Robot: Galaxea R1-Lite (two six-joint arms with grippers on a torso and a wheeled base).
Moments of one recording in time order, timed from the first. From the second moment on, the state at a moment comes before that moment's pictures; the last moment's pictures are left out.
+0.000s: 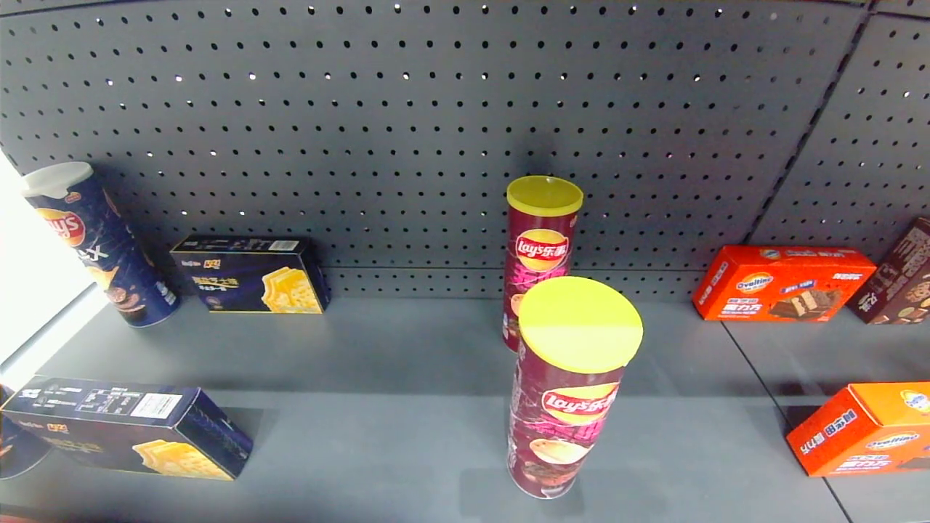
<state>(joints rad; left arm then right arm) -0.30 0.07 -0.06 -0.08 0.09 0.30 -0.08 0.09 0.00 0.00 0.01 -0.01</state>
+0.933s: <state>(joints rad) 0.00 0.01 0.00 -0.06 -0.04 0.01 -0.08 0.09 0.00 0.00 0.01 -0.01</state>
